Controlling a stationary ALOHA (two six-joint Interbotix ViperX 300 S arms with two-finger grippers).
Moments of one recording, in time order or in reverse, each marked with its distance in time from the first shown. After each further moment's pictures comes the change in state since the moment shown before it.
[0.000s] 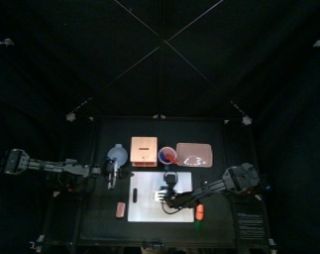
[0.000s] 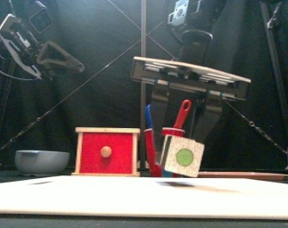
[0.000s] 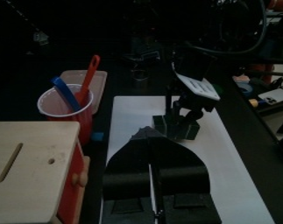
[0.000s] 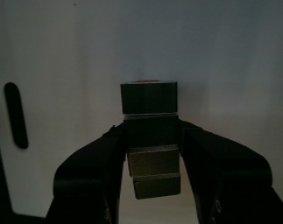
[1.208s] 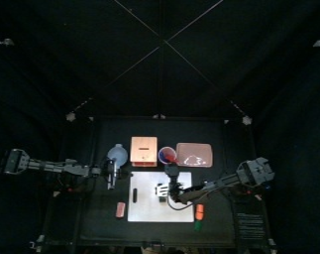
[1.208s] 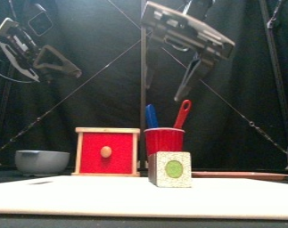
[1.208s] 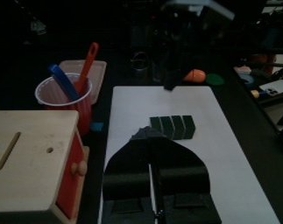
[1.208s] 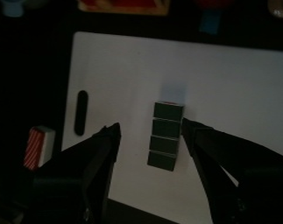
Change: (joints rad) left arm 0.000 -0.002 0.012 0.000 0.029 0.000; right arm 0.006 -0.258 0.020 -0.130 0.049 -0.236
